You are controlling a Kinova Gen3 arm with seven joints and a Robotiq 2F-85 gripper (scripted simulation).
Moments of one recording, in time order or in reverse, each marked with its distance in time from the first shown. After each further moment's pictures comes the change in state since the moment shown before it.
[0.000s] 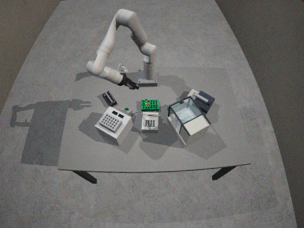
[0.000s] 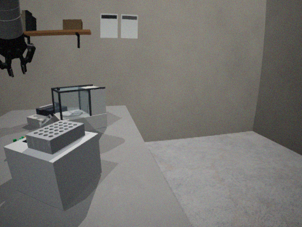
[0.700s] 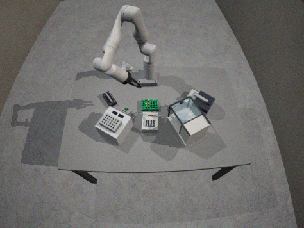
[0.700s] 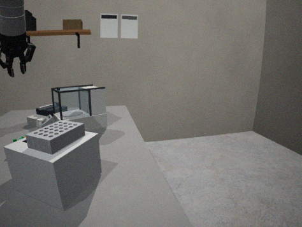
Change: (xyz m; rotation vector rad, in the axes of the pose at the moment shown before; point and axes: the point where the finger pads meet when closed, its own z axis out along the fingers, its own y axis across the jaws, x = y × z) arm 0.012 0.001 0.010 0.083 -0.081 -0.147
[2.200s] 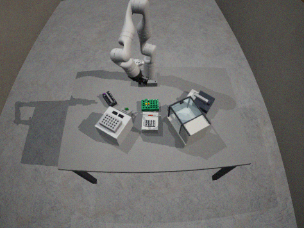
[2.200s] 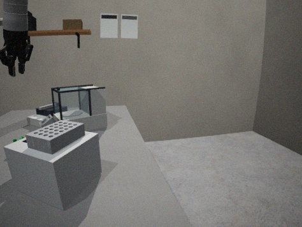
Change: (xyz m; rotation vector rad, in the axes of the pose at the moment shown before) arm 0.026 0.008 0.018 0.175 -0.173 -0.311
